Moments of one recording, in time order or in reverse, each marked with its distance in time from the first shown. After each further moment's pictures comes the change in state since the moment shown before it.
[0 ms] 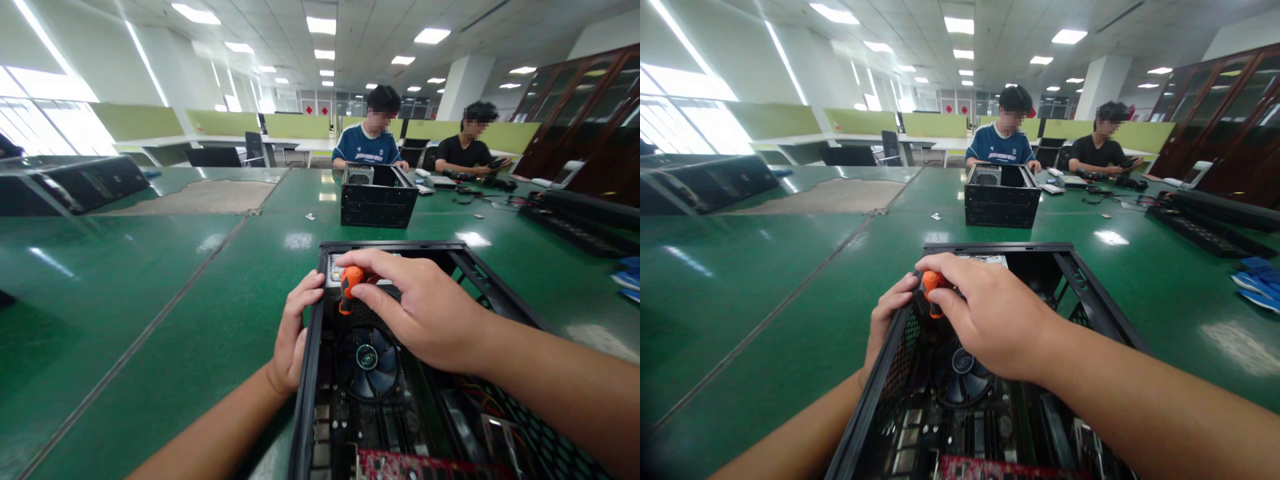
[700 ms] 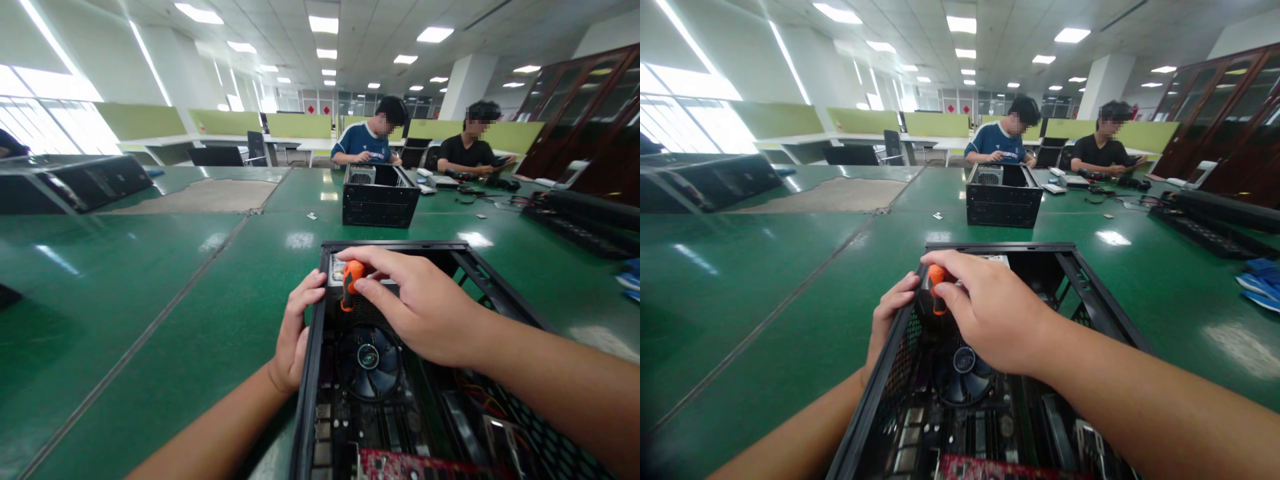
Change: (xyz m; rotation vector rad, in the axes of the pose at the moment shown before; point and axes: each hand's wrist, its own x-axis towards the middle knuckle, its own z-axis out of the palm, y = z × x) left_hand 0.006 0.003 0.002 -0.002 -0.014 0.028; right_hand 0.003 0.011 0.007 0.017 0.074 -0.044
